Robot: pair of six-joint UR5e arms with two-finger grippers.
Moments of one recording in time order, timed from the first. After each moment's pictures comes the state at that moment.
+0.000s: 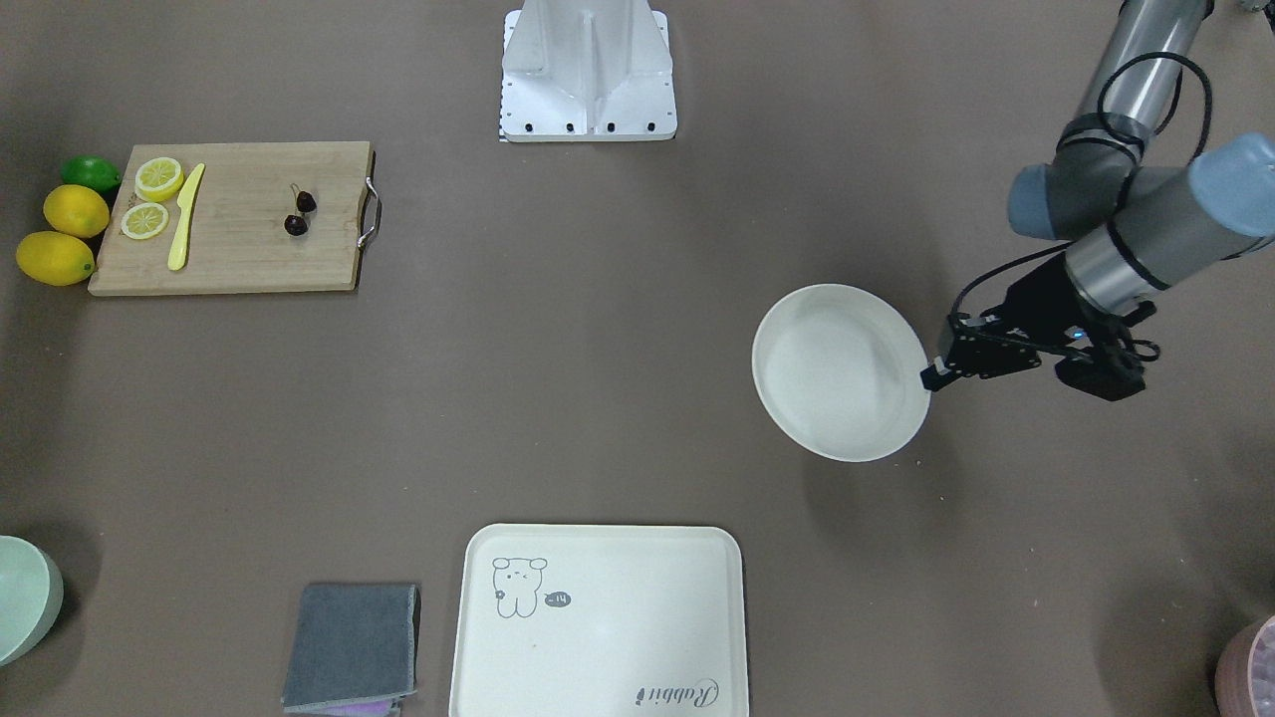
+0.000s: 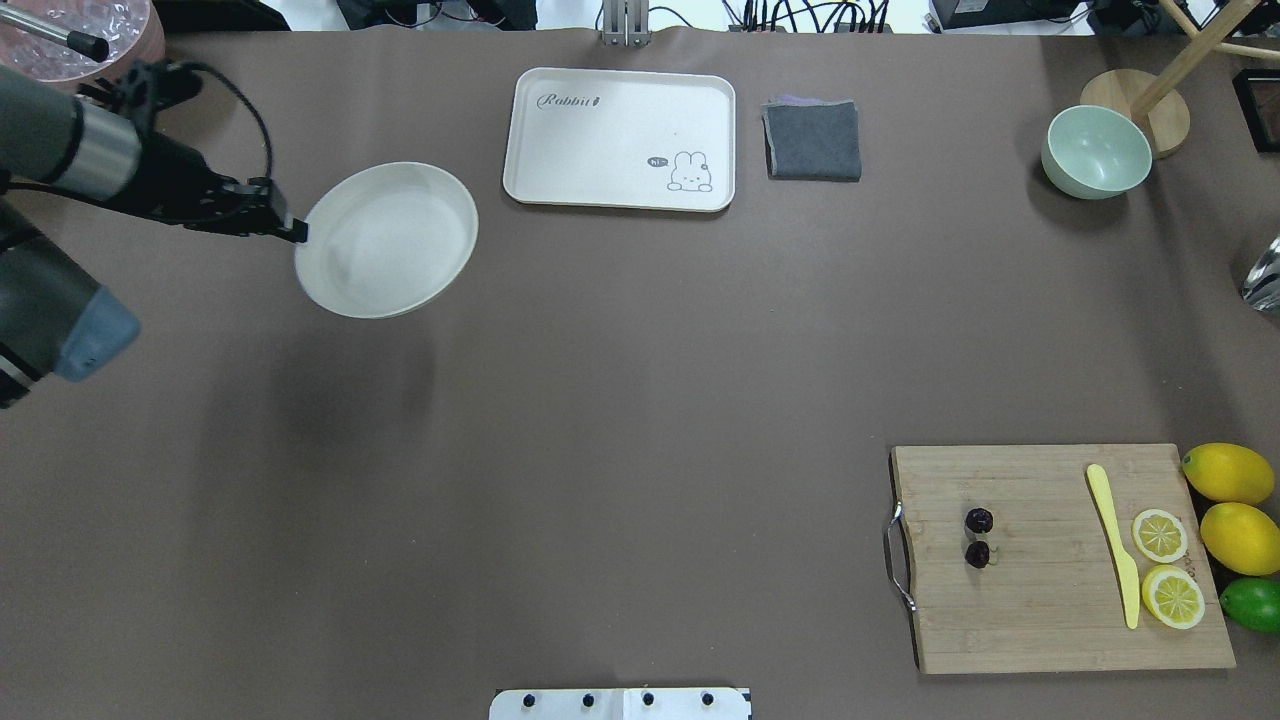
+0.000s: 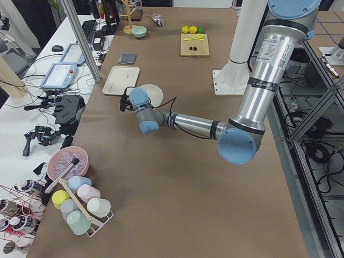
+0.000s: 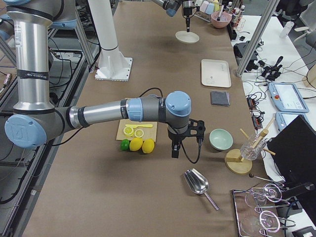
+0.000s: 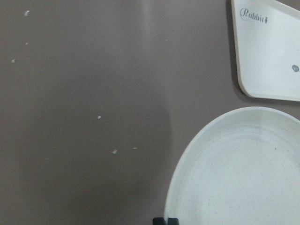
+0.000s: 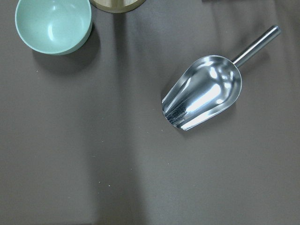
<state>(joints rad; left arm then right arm) -0.97 -1.93 -1.49 -2.45 -2.32 -1.15 1.62 -1.61 1.83 -1.74 2.36 0.09</state>
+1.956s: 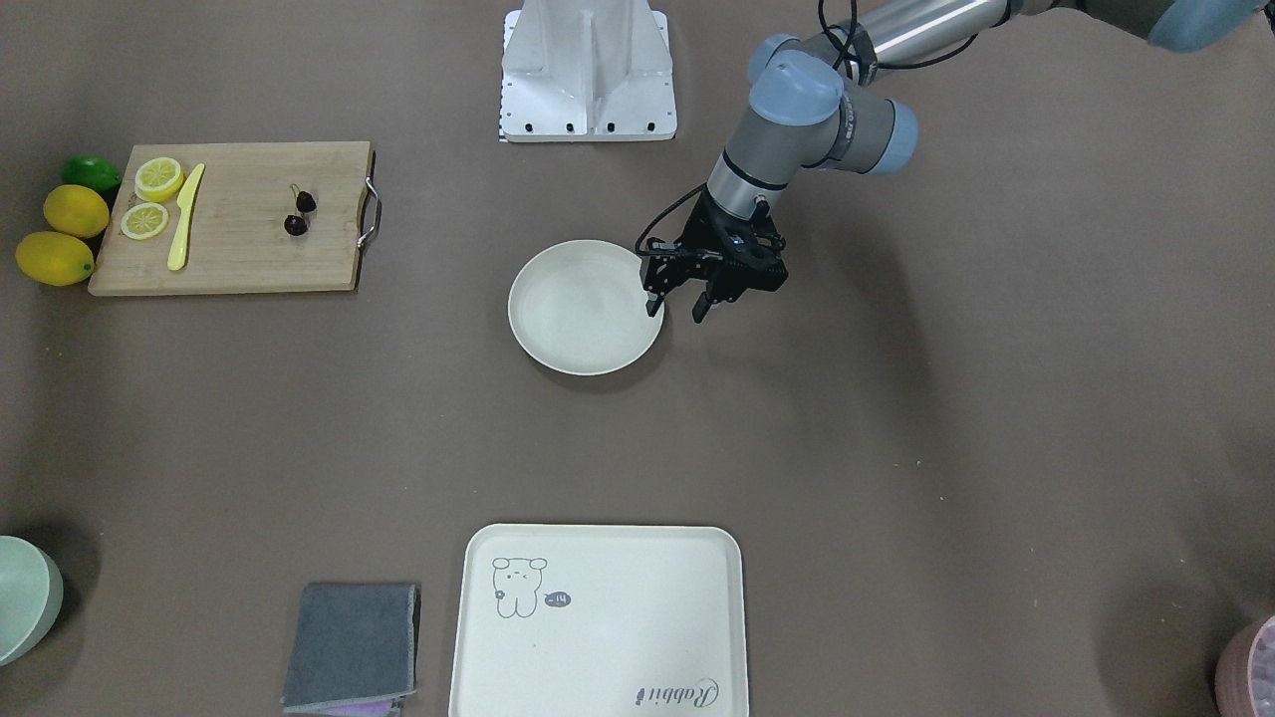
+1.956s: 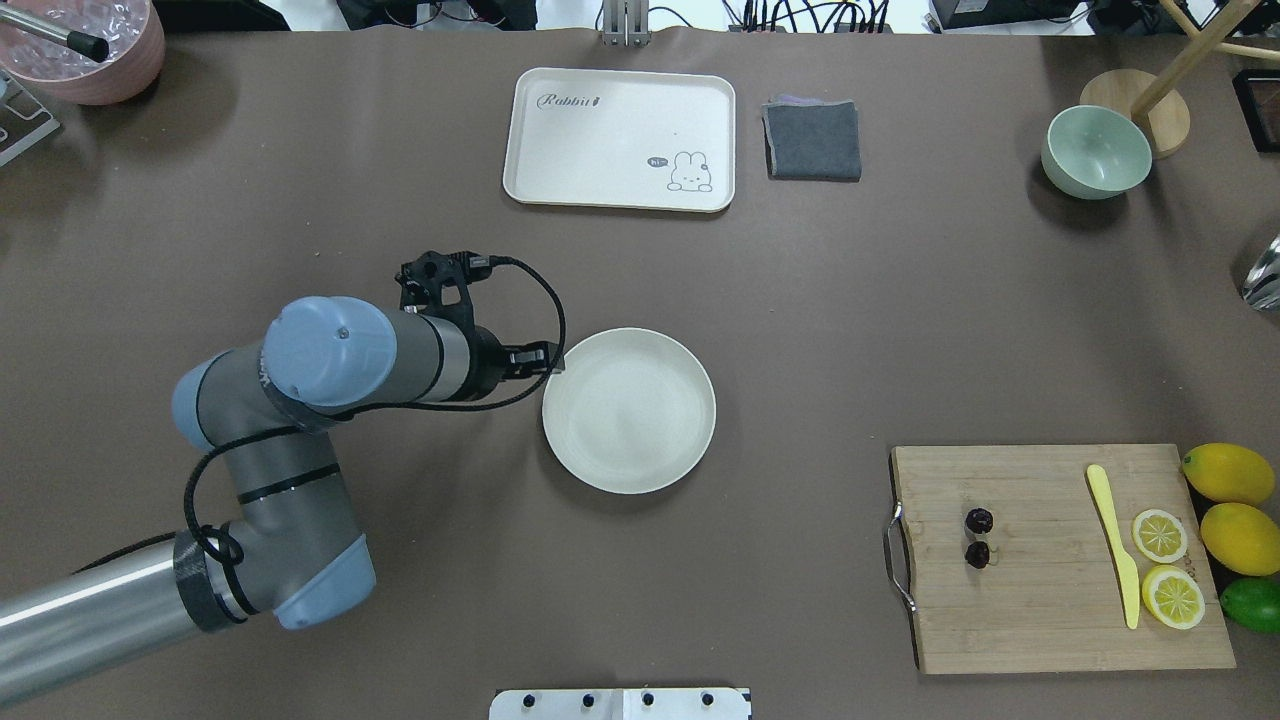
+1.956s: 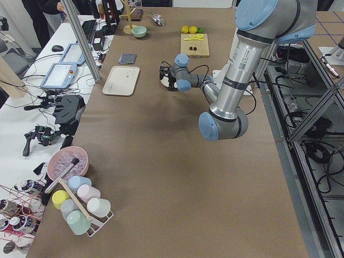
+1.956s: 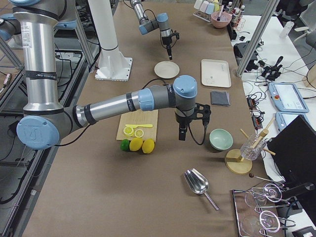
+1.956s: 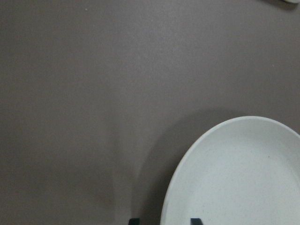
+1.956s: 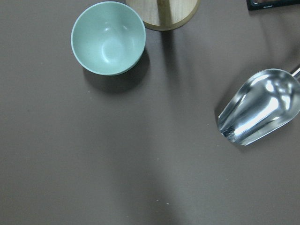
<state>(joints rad) -0.52 -2.06 -1.65 -2.17 -1.72 -1.37 1.48 -1.56 1.90 -1.65 2.38 0.39</state>
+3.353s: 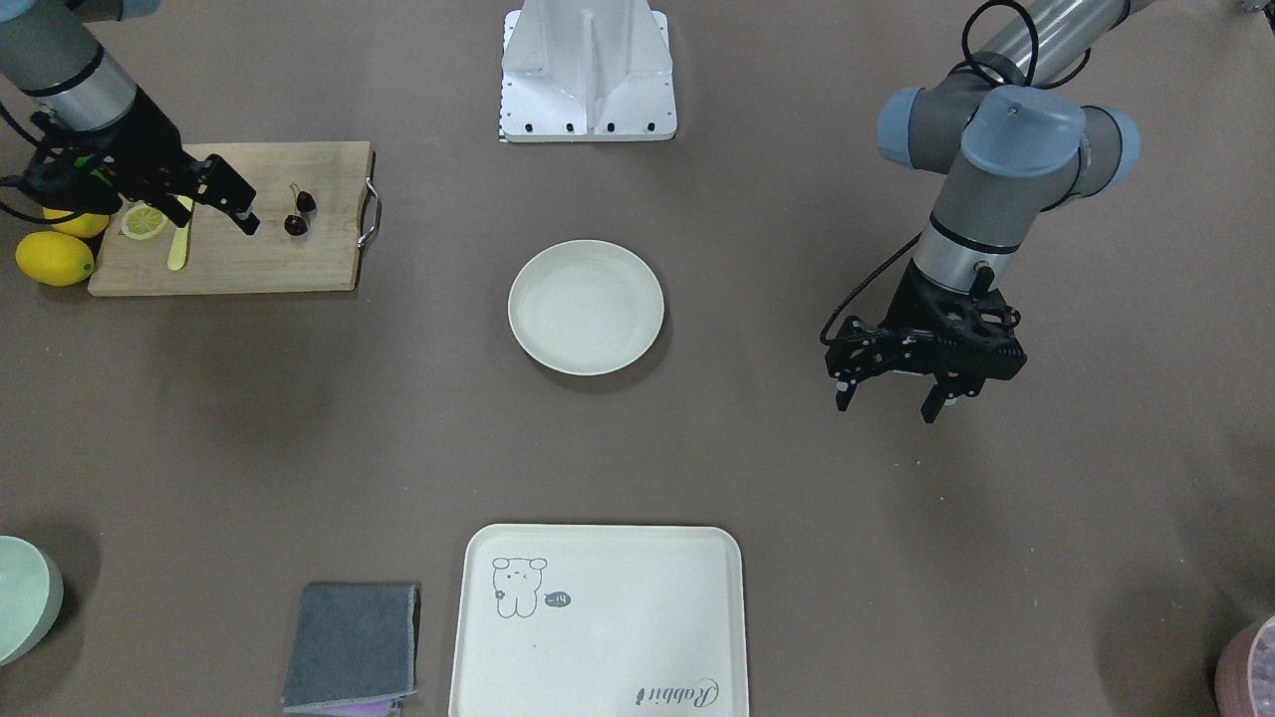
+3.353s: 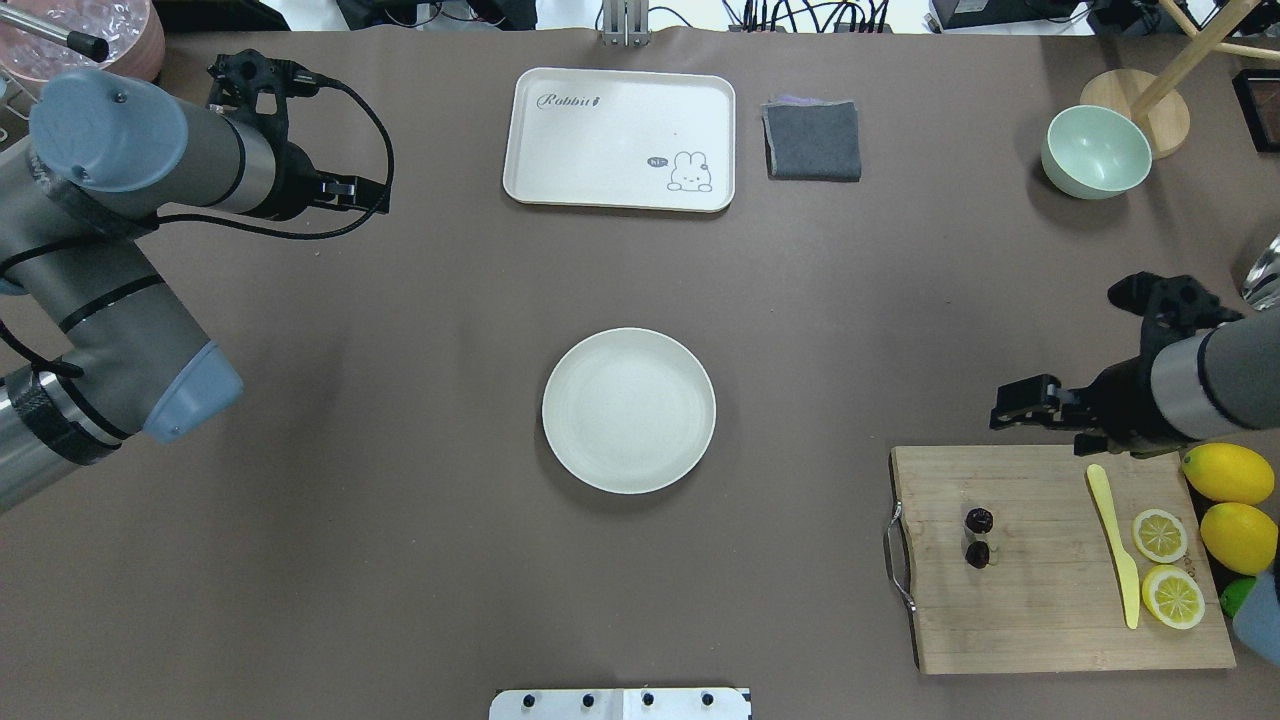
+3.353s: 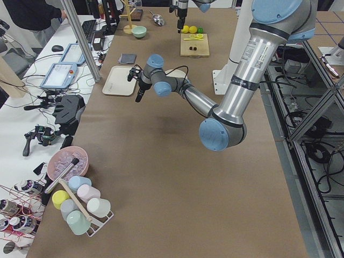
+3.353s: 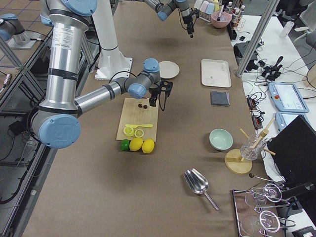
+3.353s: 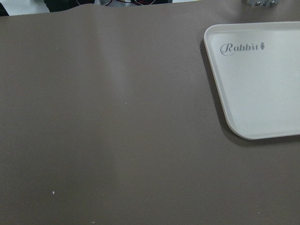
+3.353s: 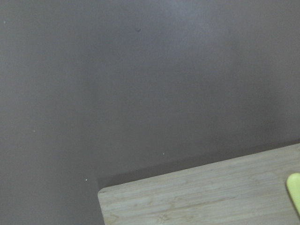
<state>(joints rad) -0.84 -1.98 -1.66 -2.04 -1.82 -0.91 0.67 -1.73 2.11 -1.12 2.01 1.39</state>
